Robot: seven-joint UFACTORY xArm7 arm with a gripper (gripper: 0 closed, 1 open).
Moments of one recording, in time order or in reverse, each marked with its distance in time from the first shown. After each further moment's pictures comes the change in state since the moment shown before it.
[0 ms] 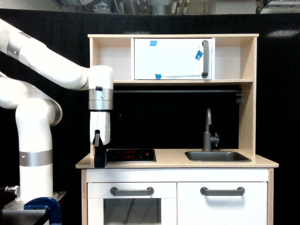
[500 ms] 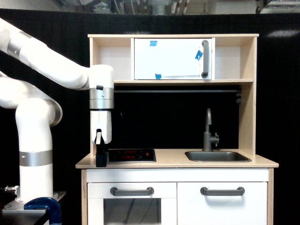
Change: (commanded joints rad) arm -0.020 0.031 -0.022 0.020 -0.019 -0.028 -0.023
